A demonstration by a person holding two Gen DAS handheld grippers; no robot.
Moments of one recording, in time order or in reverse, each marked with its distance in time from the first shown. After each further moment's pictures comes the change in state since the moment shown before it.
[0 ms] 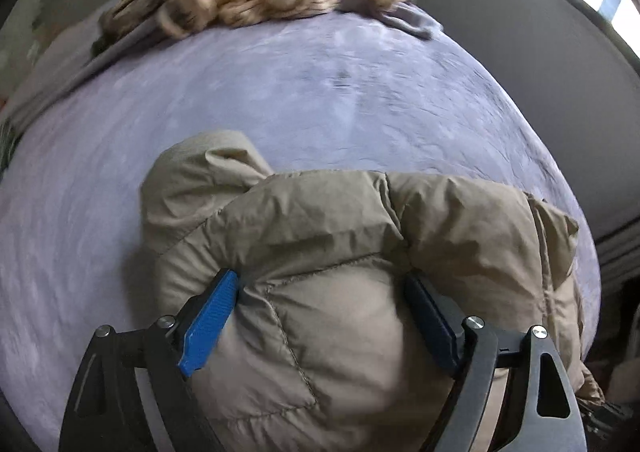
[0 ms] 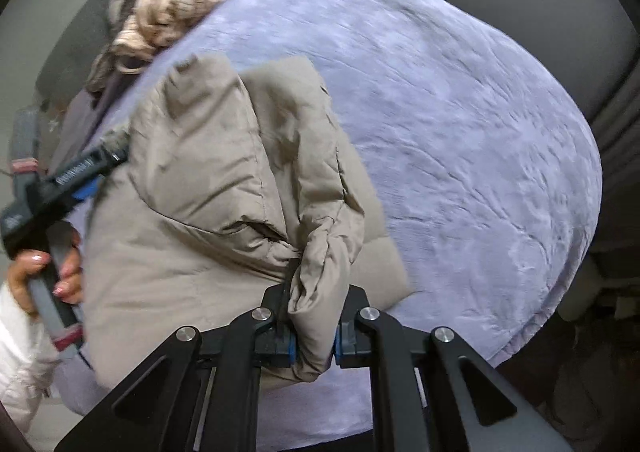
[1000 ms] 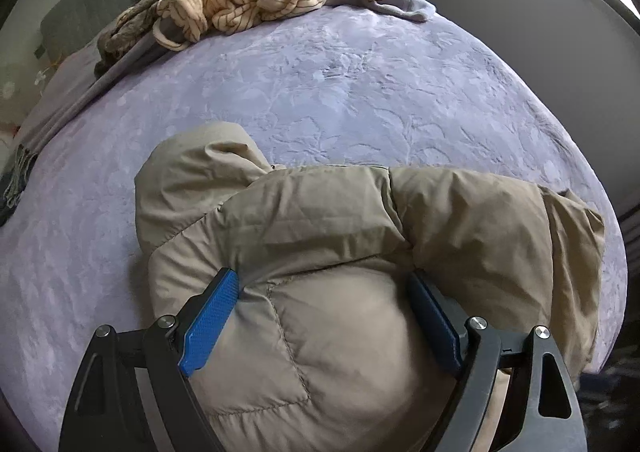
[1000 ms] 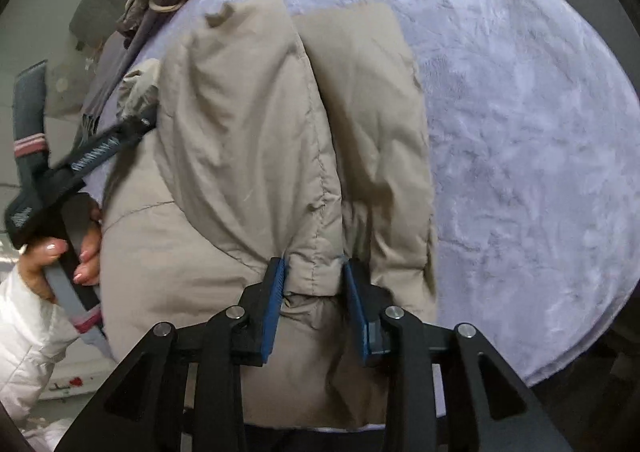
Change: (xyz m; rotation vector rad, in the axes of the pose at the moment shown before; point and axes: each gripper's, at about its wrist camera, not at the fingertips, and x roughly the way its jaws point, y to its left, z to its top) left arm 0.006 -0.020 -0.007 0.042 0.003 0.100; right arm 0.028 -0.002 0.045 -0.183 0.220 0.155
